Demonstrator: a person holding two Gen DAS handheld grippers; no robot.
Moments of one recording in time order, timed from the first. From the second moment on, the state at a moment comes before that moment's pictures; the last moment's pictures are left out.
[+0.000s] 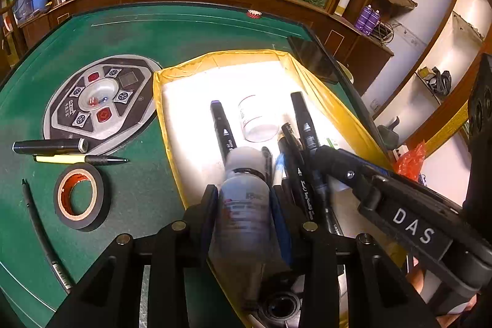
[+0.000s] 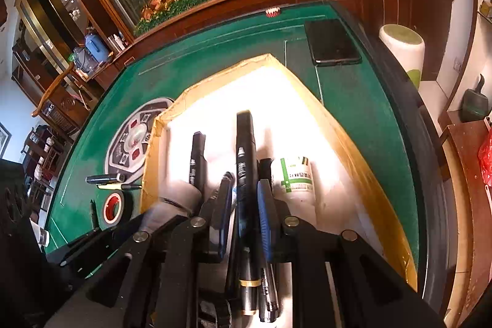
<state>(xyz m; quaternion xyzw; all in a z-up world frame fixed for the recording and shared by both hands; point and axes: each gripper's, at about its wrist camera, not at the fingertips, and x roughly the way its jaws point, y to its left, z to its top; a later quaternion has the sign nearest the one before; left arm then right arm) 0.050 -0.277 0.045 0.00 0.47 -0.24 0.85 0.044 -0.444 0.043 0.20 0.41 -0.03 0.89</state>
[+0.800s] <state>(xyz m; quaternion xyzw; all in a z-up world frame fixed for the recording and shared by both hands) 0.021 -0.144 0.069 -0.08 0.44 -0.18 0.88 0.028 -0.417 0.069 0.17 0.35 -0.01 0.92</state>
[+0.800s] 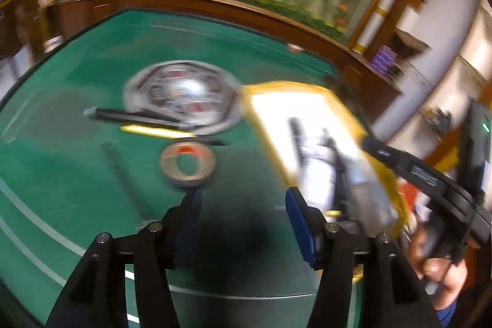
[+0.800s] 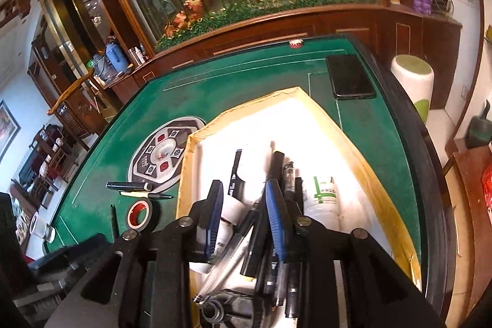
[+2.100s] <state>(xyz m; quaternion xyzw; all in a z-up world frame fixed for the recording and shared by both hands) 0.048 -0.025 0.010 -0.06 0.45 -0.07 0.89 0.081 -0.241 0.028 0.04 0.46 0.09 0.88</state>
